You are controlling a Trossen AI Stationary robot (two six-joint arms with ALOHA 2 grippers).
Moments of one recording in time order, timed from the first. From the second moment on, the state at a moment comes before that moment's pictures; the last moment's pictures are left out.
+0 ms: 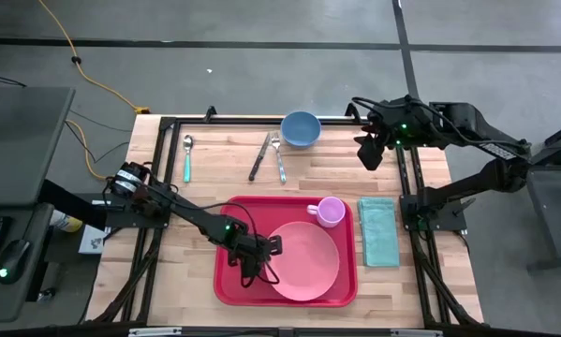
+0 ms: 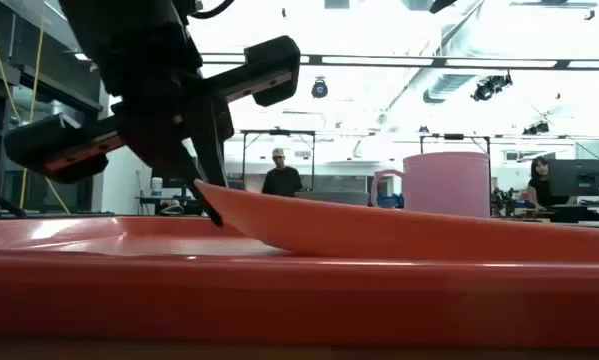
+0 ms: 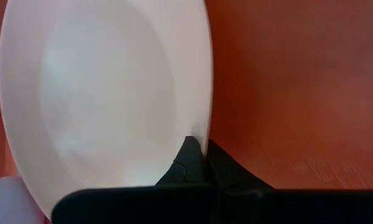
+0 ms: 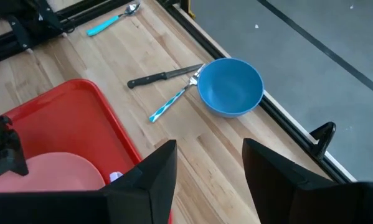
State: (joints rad) left arm -0.39 1.82 1.07 -0.25 -0.03 1.05; right arm -0.17 1.22 1.68 -1.26 0.30 0.37
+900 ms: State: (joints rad) left arm -0.39 1.82 1.06 -0.20 -0.12 1.04; right arm -0.17 1.22 1.68 -1.26 0.31 0.35
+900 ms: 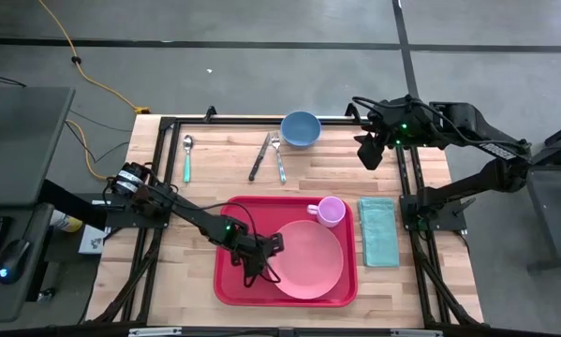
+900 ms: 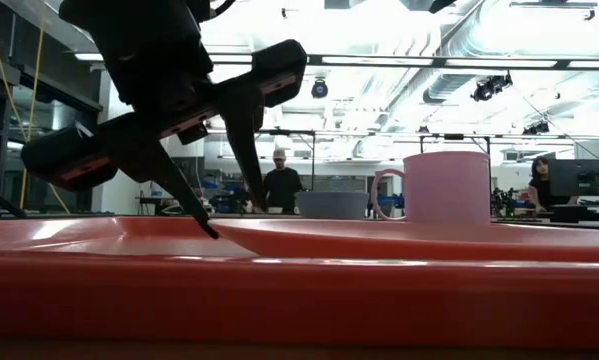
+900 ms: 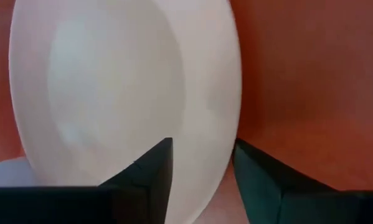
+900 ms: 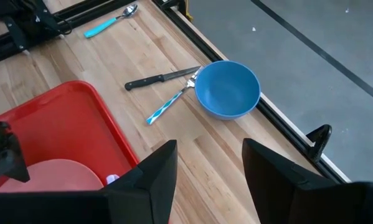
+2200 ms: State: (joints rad) left arm -0.16 1.06 1.08 -0.69 -0.73 0.29; right arm -0.17 1.22 1.68 -1.27 0.36 0.26
